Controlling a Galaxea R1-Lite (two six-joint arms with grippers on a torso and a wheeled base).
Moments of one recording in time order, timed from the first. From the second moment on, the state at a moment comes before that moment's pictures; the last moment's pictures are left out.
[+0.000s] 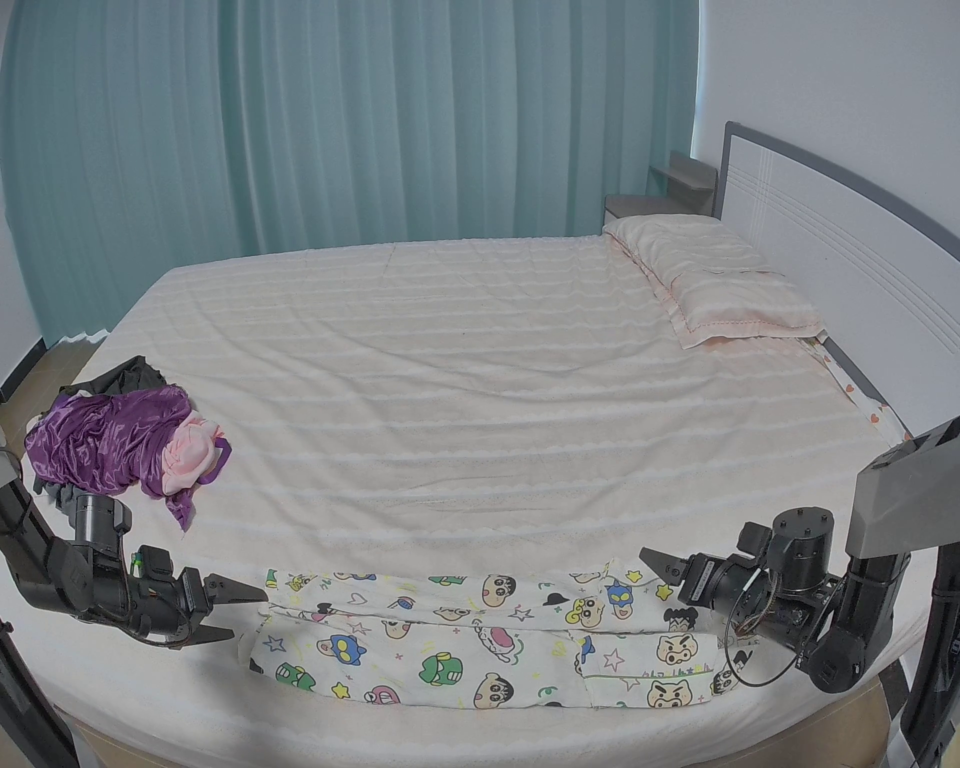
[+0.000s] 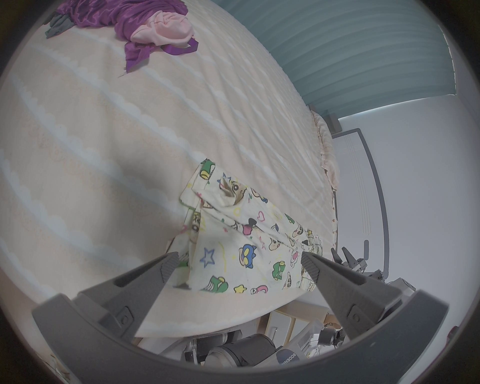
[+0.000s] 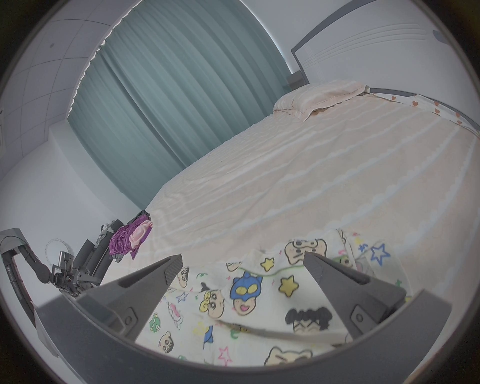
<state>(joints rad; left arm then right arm) 0.25 1.93 -0.41 -0.44 -0.75 -0.36 0.40 2.19 -0.22 -1.55 -0.02 0.57</state>
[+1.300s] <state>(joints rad) 0.05 1.91 -0.55 -0.44 -0.59 -0.57 0.40 2.14 -0.20 -1.55 -0.02 0.57</state>
